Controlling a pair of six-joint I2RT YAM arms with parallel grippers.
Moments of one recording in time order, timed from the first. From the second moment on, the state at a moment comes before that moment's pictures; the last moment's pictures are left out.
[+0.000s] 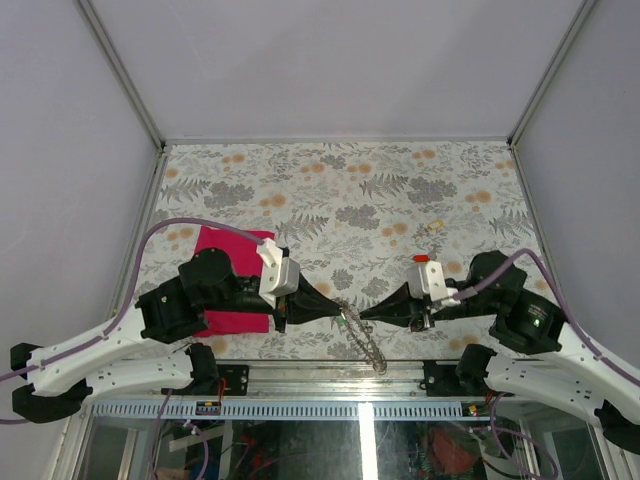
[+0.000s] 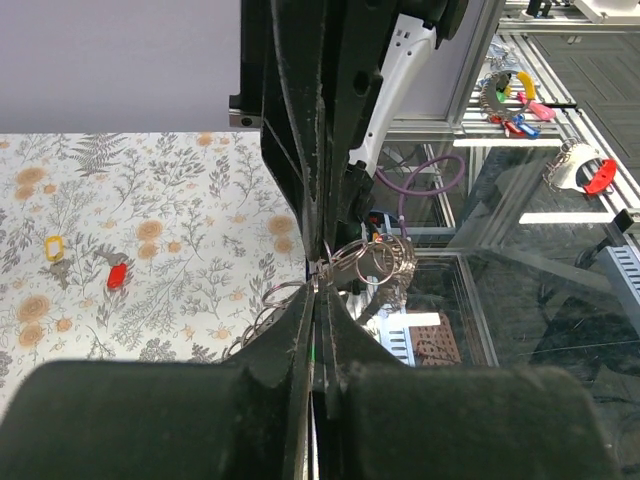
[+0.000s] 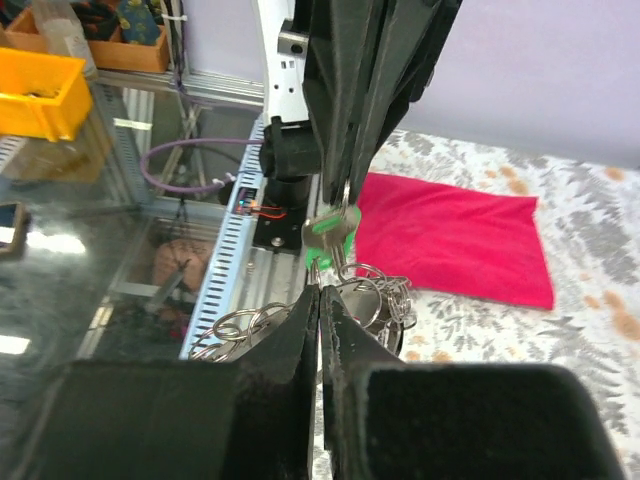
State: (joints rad) left arm -1.15 0.80 0.97 -0.19 0.48 -0.02; right arm 1.01 0.67 0.93 -0.37 -0.64 -0.15
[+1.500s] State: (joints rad) left arm -1.15 0.86 1.04 -0.24 0.56 0.02; right arm 1.01 0.68 0.86 -0.16 -0.74 -0.09
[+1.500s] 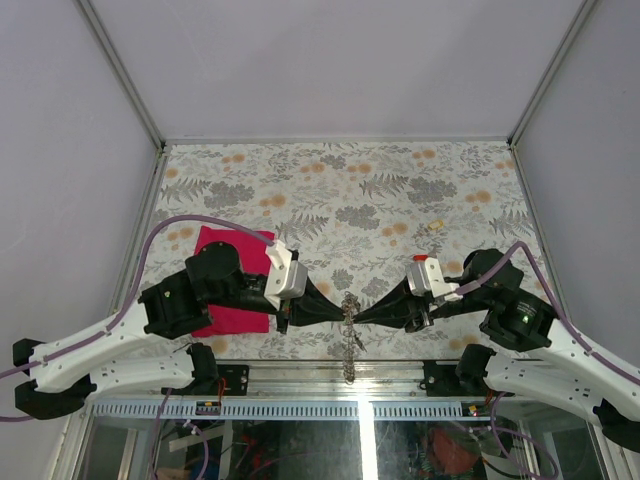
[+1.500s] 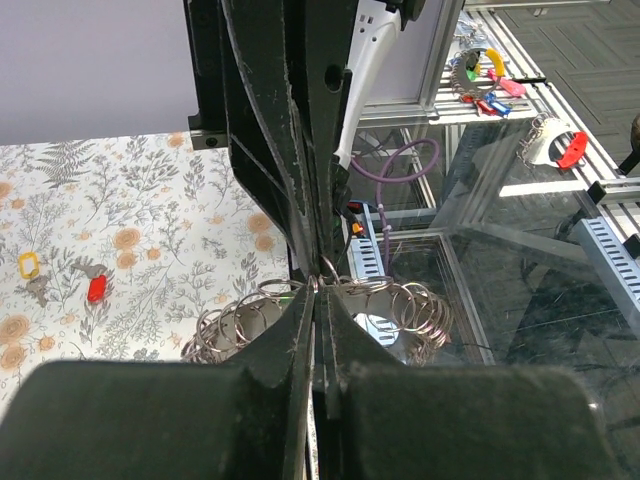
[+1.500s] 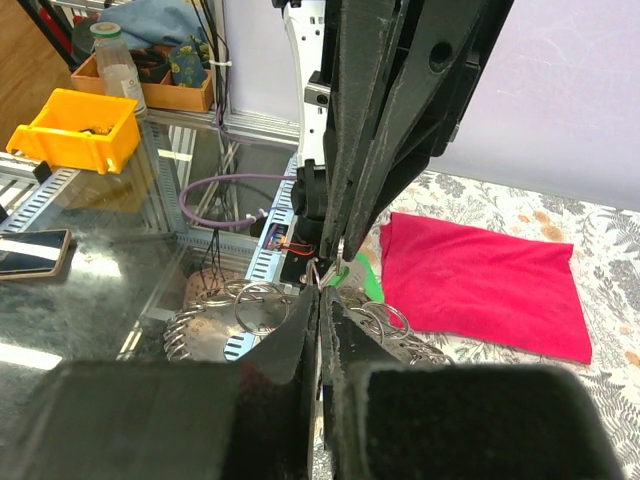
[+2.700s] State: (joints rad) left arm -1.15 0.88 1.05 -0.25 0.58 0.03; right arm 1.01 0.68 0.91 -0.21 -0.58 0.07
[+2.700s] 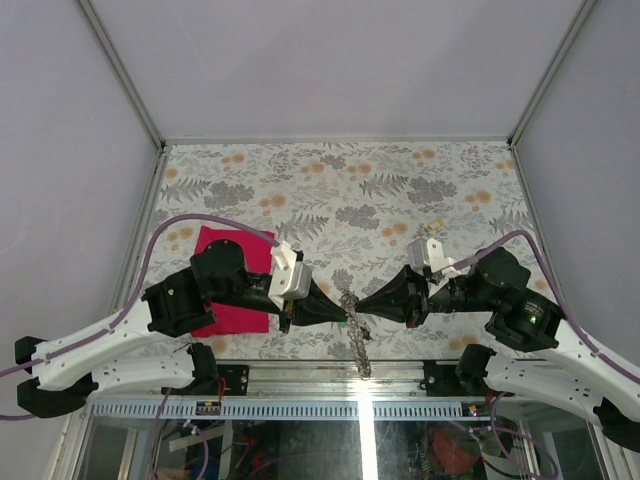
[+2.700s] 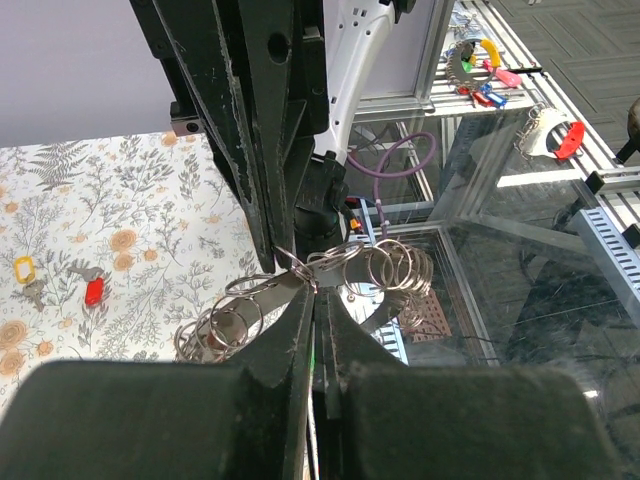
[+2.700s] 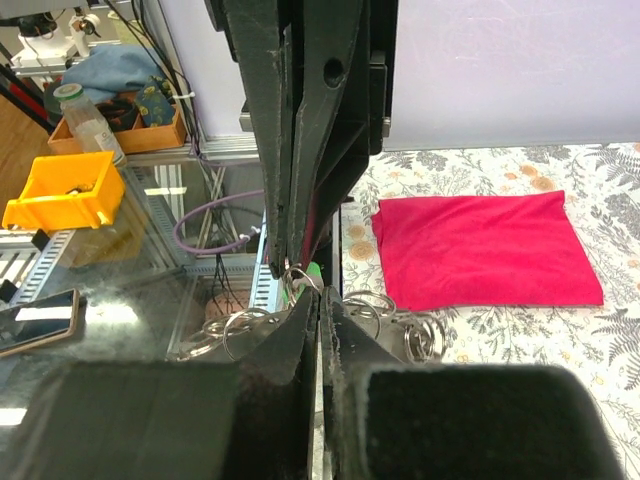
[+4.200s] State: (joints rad) left arm -1.15 0.79 0.90 0.06 0.26 -0.12; right arm 1.01 0.63 0.85 -0.03 -0.35 0.28
